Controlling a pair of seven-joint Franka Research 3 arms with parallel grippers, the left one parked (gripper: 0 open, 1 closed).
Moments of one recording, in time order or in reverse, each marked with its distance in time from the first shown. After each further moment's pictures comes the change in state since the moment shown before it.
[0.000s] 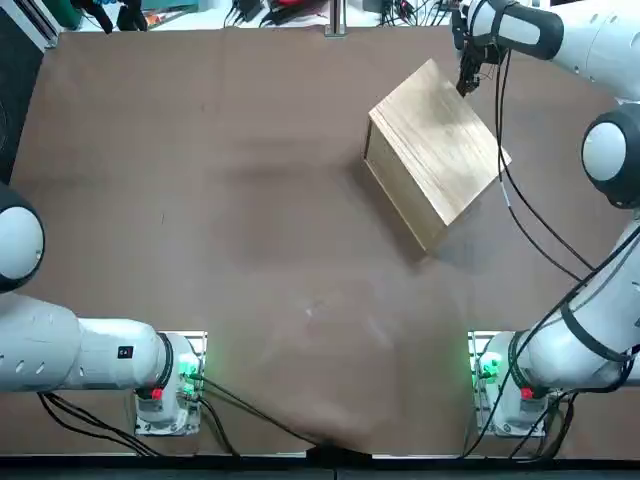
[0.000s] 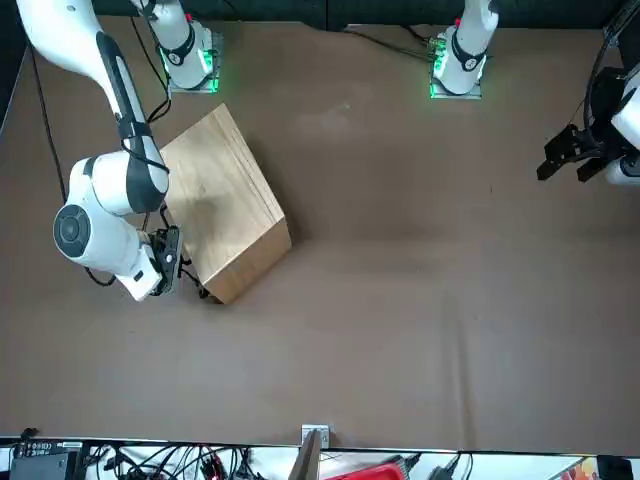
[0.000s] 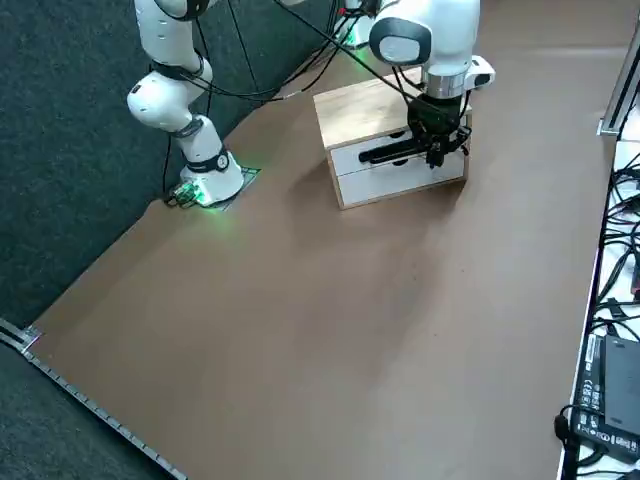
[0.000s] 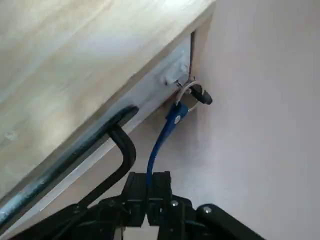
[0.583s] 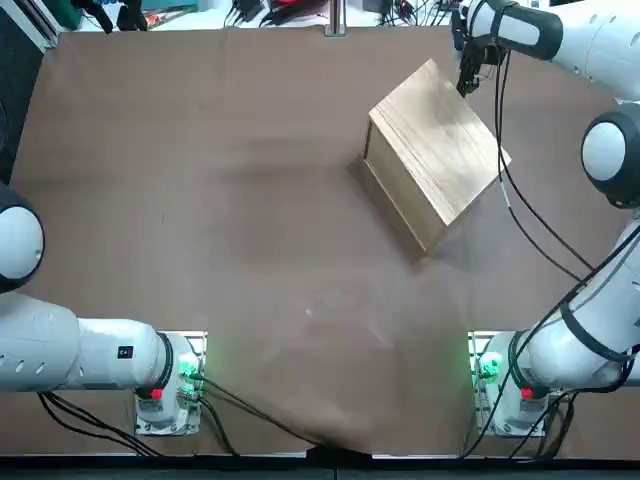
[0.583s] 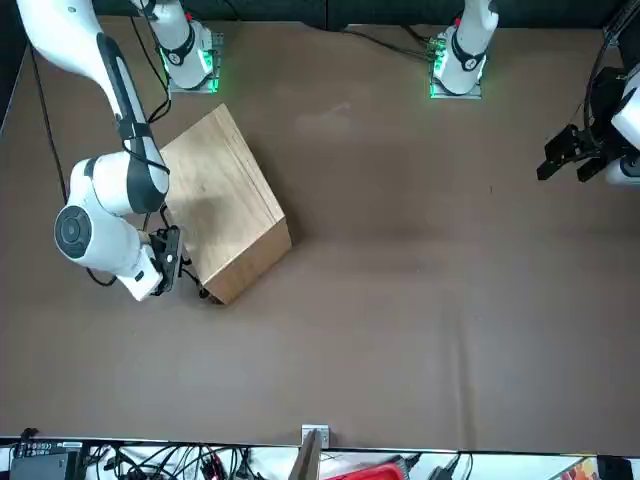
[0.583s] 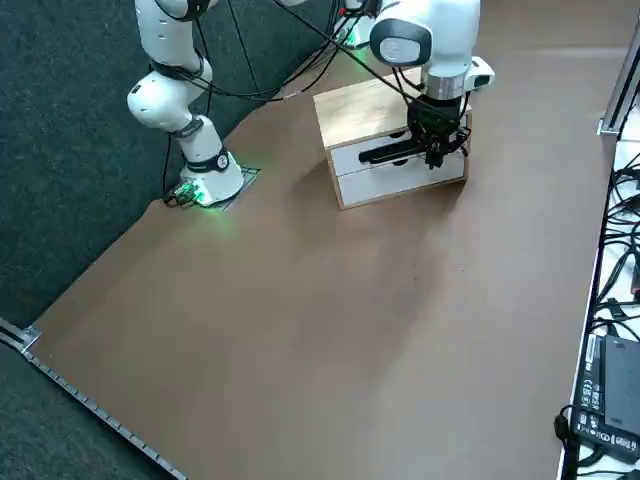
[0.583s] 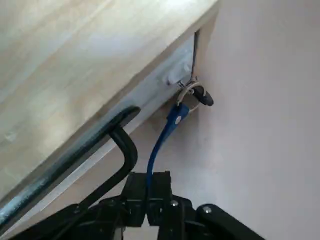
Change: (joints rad) arm 0.001 0.003 0.000 0.000 0.000 -0.003 -0.005
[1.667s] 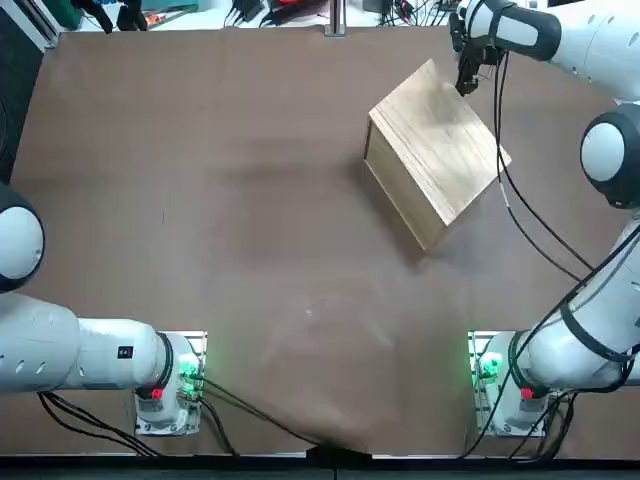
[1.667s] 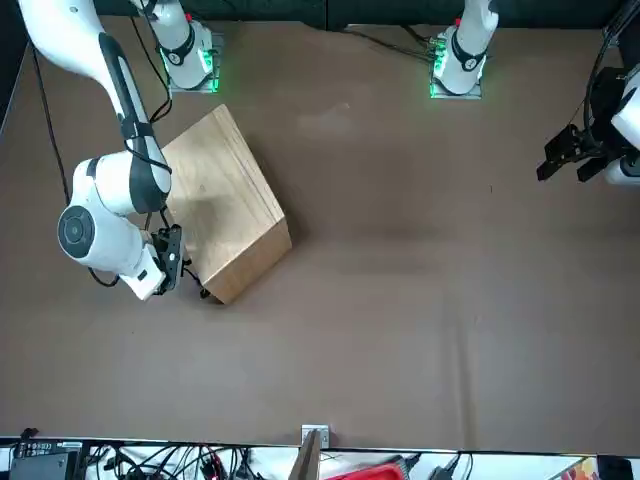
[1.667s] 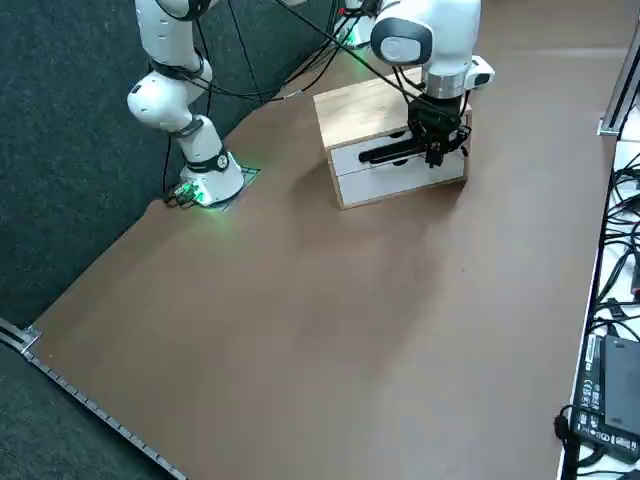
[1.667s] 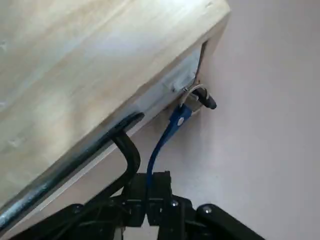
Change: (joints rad) arm 0.007 0.001 0.000 0.000 -0.001 -0.001 -0.016
